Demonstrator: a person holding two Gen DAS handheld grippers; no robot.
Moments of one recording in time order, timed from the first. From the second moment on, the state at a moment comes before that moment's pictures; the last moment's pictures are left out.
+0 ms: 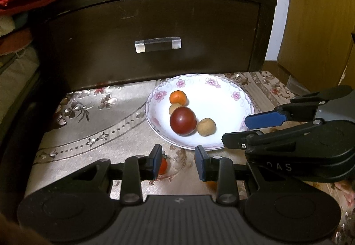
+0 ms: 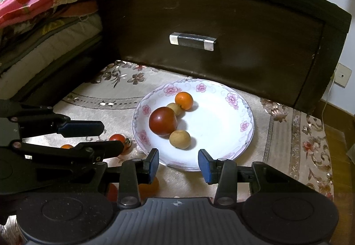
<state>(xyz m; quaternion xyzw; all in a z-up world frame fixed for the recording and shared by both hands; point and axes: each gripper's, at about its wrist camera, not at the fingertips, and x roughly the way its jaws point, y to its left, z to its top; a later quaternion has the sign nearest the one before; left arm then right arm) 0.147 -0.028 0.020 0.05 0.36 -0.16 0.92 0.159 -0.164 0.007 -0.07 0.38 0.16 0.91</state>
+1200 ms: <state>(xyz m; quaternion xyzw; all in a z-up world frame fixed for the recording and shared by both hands) 0.119 -0.034 -0.009 0.09 0.40 -0.21 0.89 0.144 -0.159 -0.020 -0.09 0.43 0.19 0.88</state>
